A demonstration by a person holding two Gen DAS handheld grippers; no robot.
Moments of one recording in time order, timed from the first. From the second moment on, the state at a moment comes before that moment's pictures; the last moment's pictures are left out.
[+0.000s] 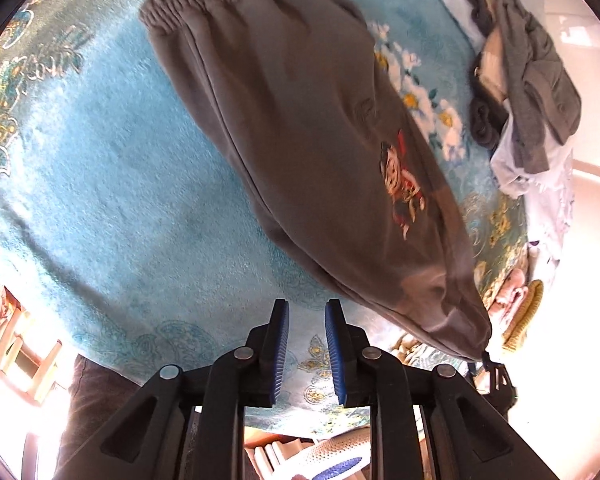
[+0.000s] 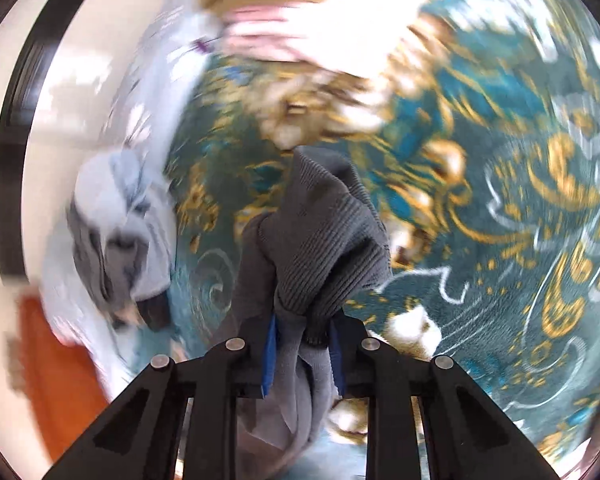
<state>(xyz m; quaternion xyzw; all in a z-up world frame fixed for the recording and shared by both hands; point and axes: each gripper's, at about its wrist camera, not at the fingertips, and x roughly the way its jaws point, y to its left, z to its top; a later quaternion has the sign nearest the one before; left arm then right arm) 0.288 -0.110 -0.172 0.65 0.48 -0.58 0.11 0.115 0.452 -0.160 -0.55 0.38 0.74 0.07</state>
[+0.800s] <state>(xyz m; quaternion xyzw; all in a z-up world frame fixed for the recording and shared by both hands) 0.328 -0.279 -0.213 0.60 0.58 -0.54 0.15 0.136 0.031 -0.157 -0.61 -0.24 0.75 -0.14</state>
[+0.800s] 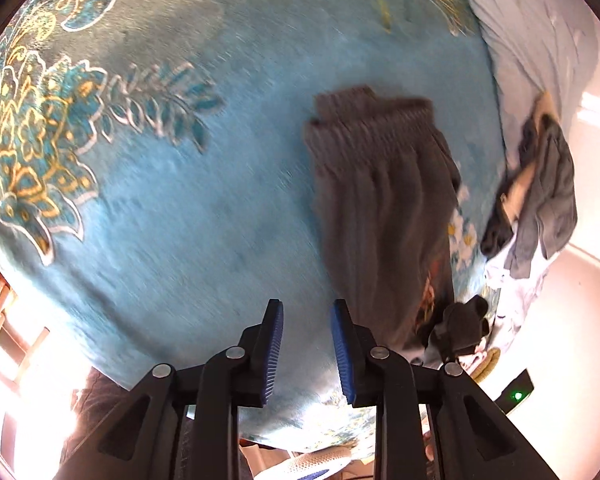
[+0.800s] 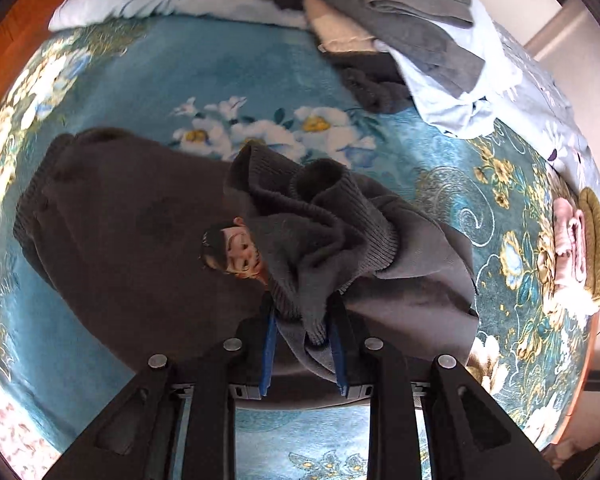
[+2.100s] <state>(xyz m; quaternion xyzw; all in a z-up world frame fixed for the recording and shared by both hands) 0.251 -0.297 -0.302 0.51 0.62 -0.58 0.12 0.150 0.027 -0.119 -0.67 -0.23 0.70 -0.13</state>
